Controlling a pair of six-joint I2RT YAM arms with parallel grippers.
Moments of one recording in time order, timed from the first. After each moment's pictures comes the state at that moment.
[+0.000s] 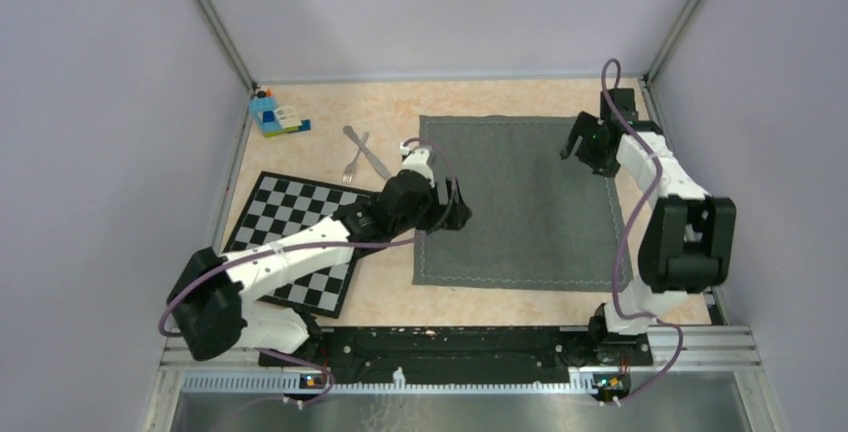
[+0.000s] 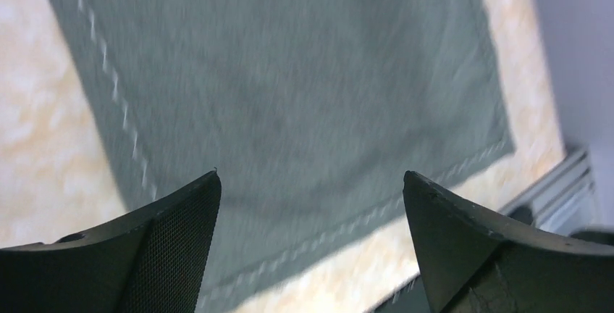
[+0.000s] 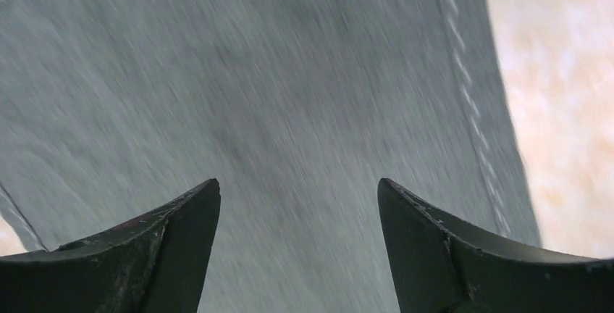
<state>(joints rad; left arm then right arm) -0.91 1.28 0.87 -0.18 -0.14 -0.71 -0.01 1.56 1.20 -0.65 0.06 0.44</state>
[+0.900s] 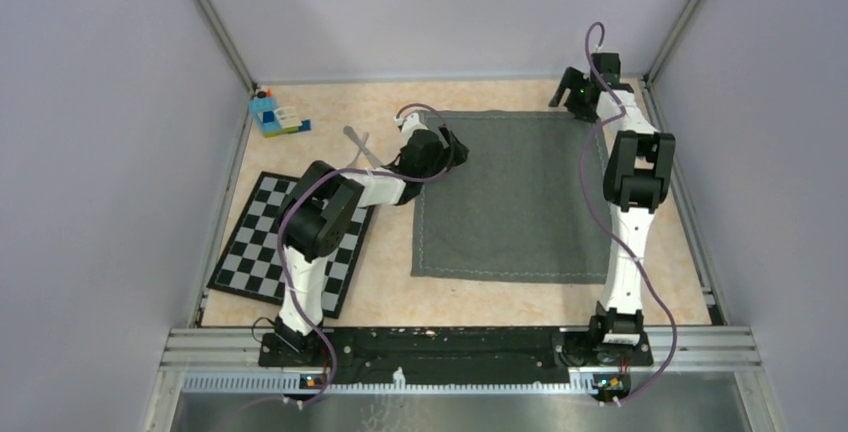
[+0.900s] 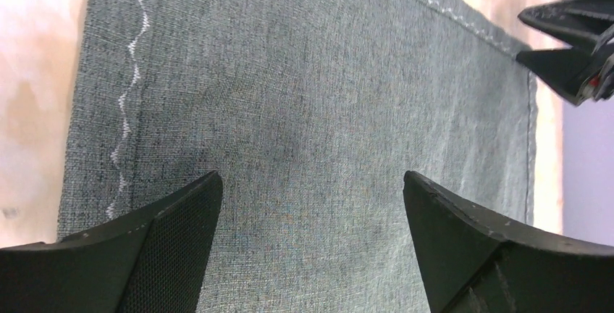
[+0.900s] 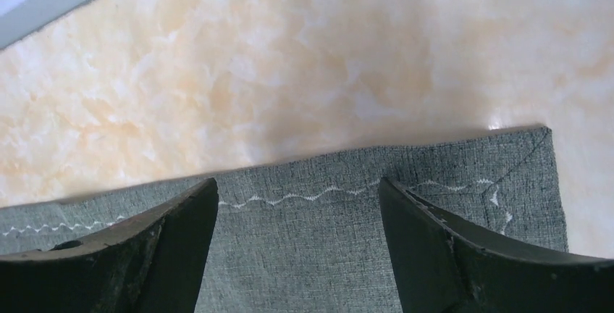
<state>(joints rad) -0.61 2.05 1.19 0.38 -0.17 -0.89 -0.07 2.42 2.04 -0.43 -0.14 0.36</state>
